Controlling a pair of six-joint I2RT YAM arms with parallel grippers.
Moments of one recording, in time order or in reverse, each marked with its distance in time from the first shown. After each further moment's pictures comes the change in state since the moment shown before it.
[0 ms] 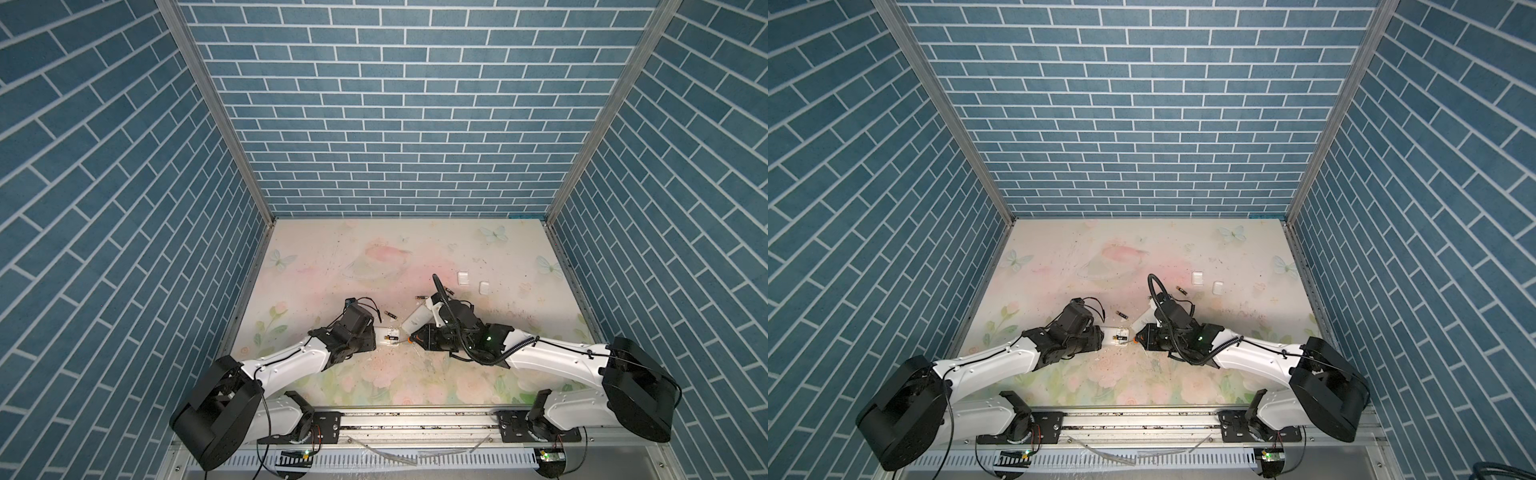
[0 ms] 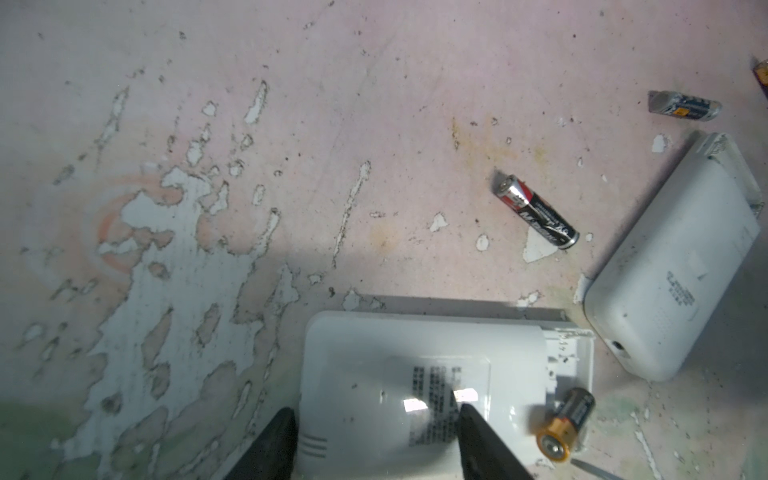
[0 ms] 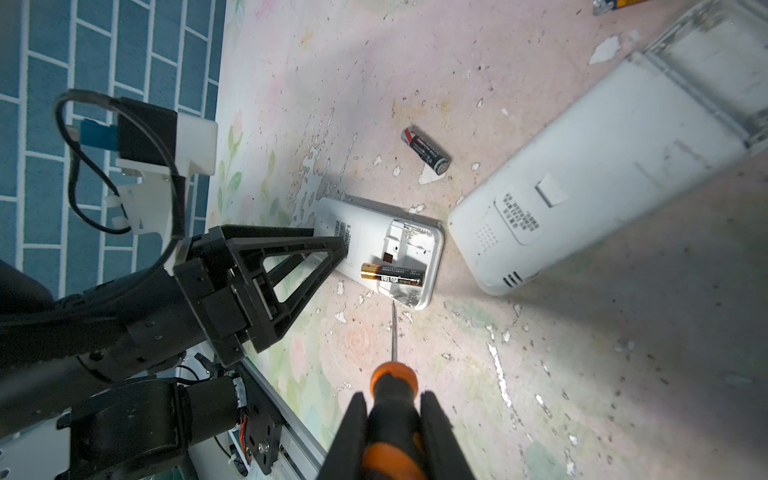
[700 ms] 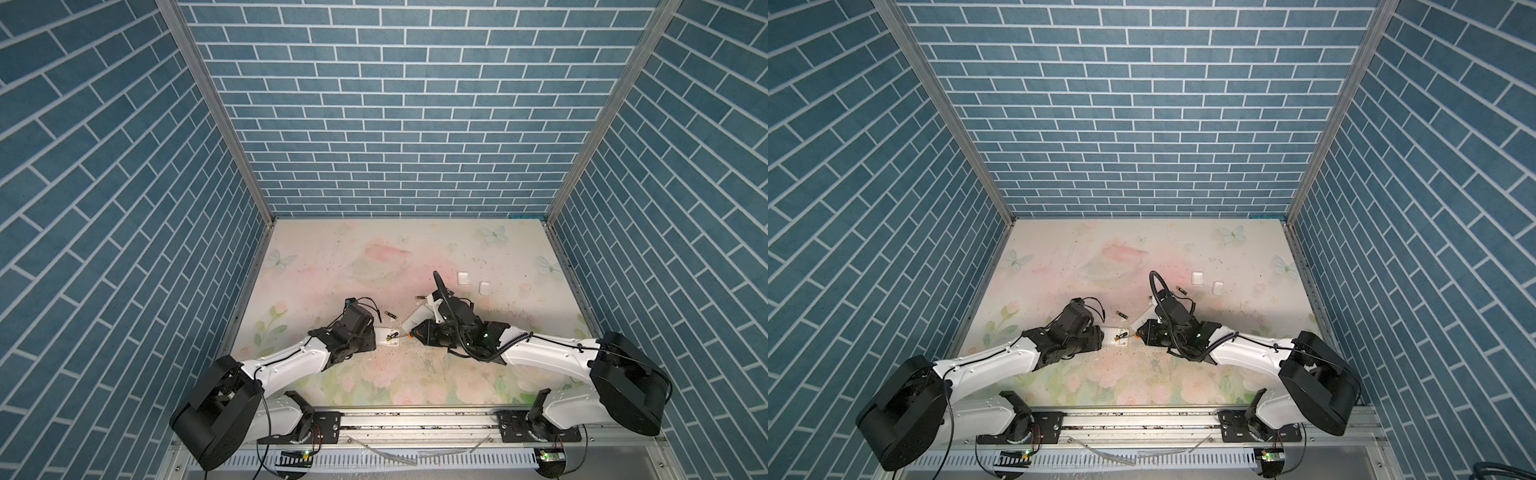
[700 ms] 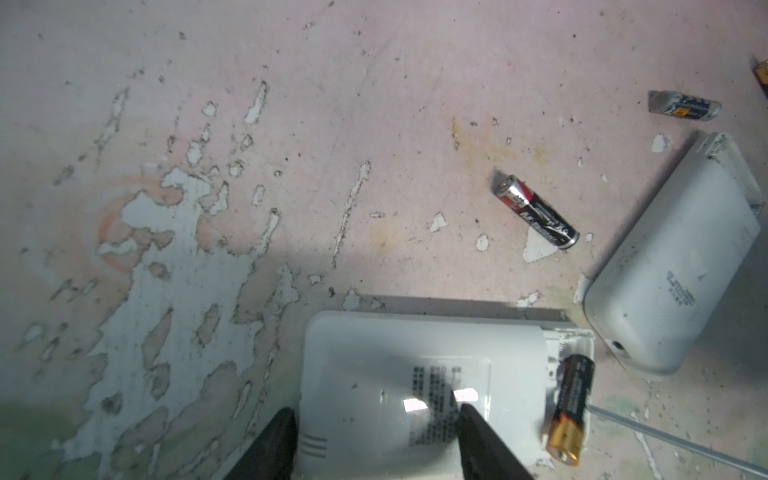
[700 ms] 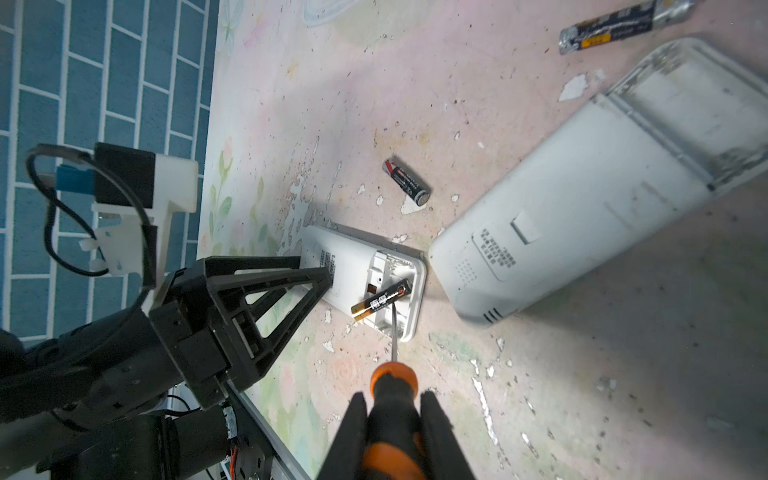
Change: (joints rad) left arm 0.000 0.001 0.000 0.000 0.000 0.000; right arm -0.039 0.055 0.000 0.067 0.013 0.000
